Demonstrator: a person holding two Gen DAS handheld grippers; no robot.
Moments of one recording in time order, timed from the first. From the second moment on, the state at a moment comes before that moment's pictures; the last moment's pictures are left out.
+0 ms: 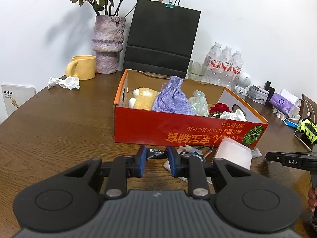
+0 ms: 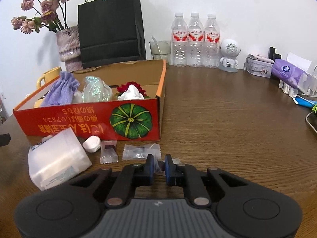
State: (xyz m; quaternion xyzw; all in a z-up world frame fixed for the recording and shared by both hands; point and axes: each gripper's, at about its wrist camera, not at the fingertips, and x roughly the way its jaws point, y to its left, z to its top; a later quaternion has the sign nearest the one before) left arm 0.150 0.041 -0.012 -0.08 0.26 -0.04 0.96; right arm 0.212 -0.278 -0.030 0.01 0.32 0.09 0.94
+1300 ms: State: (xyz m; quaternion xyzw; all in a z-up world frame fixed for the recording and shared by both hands) left arm 0.305 0.014 0.009 -0.08 0.25 -0.05 0.96; right arm 0.330 -0.191 0.024 0.02 0.27 0.19 0.94
